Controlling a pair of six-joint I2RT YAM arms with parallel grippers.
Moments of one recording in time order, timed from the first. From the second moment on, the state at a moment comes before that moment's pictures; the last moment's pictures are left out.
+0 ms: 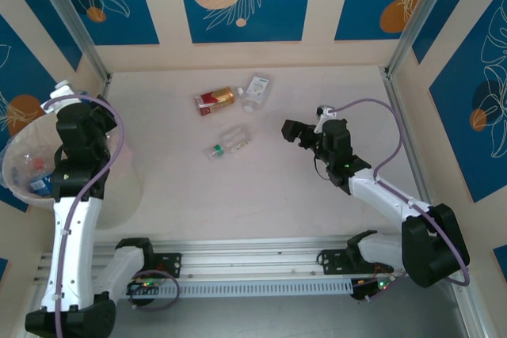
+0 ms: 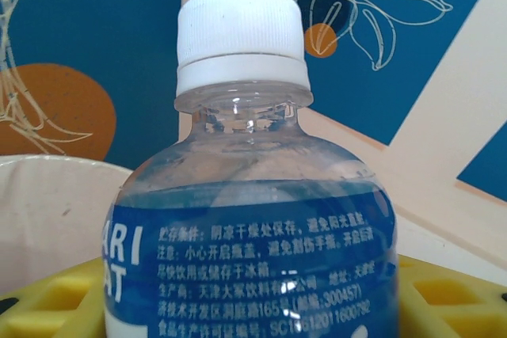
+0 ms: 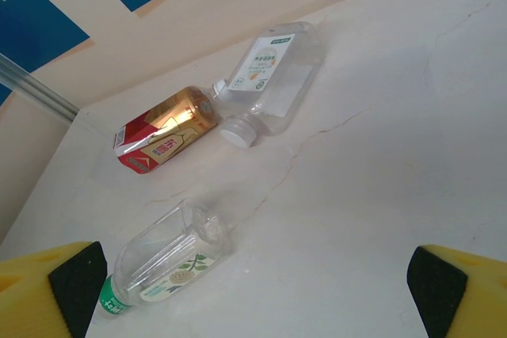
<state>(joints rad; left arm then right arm) 0.07 0.85 1.14 -0.53 -0.42 -0.34 0.39 1.20 0.62 0.21 -0.02 0.56</state>
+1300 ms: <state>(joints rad) 0.22 0.92 1.12 -0.67 -0.58 -0.82 0.41 1.18 0.67 0.15 -0.06 0.55</state>
